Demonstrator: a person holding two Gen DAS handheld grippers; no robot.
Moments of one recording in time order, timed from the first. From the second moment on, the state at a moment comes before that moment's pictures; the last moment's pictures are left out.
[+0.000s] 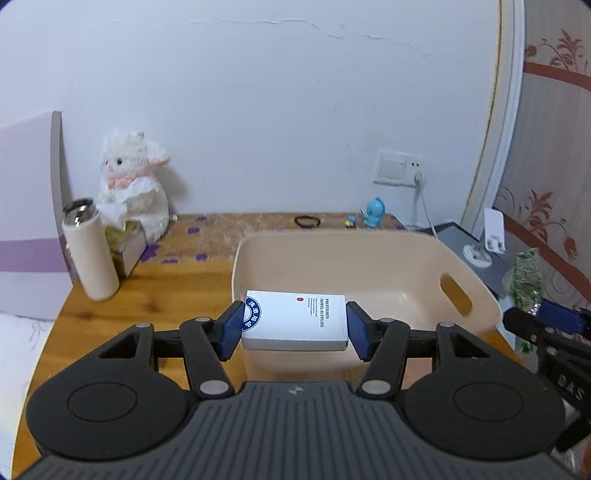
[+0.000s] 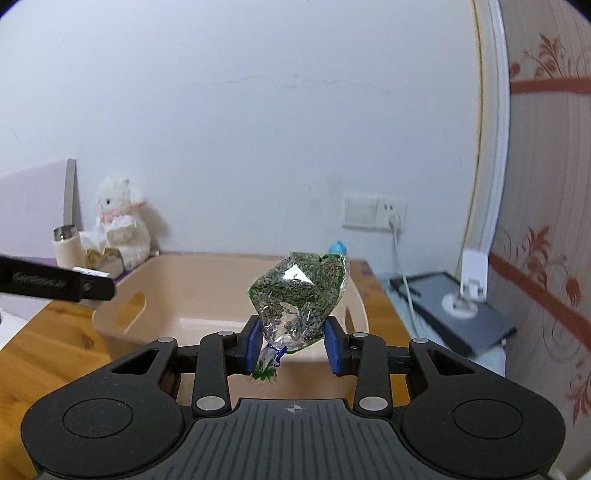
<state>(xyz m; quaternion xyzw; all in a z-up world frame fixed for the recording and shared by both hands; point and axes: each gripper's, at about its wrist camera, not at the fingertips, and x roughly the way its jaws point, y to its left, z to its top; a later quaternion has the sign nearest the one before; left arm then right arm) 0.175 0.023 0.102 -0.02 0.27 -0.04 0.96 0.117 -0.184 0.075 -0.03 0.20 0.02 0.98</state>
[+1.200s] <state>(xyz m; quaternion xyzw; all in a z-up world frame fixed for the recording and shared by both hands) 0.243 -0.016 0.067 0.08 0.33 -0.02 0.94 0.193 -0.178 0.047 -0.04 0.30 0.04 0.95</state>
